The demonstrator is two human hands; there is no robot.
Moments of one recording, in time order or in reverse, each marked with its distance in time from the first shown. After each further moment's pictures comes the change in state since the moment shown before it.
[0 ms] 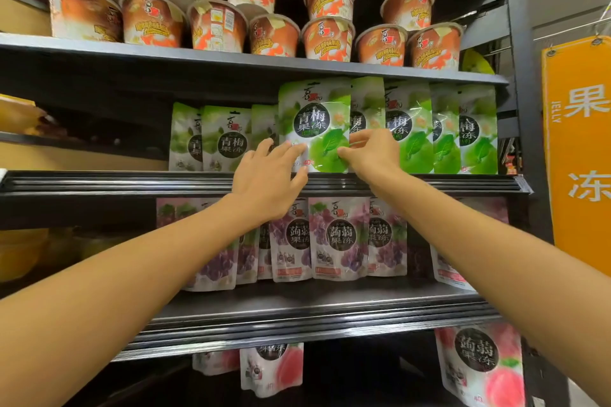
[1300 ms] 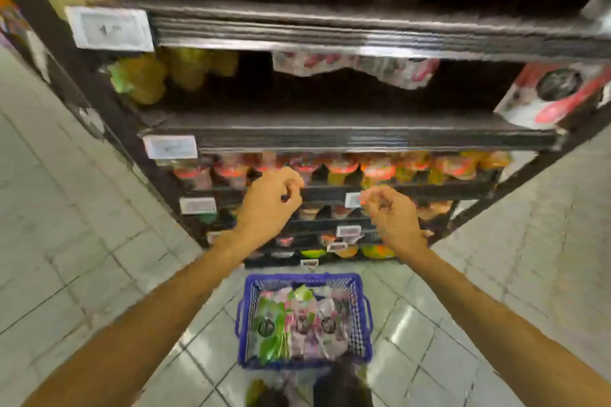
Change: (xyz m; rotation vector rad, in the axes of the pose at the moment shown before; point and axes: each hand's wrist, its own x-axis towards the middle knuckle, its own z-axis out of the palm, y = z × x) left_hand -0.571 -0.062 0.131 -0.764 -0.636 -0.560; right_hand -0.569 0.220 0.064 -0.203 -0.647 0.606
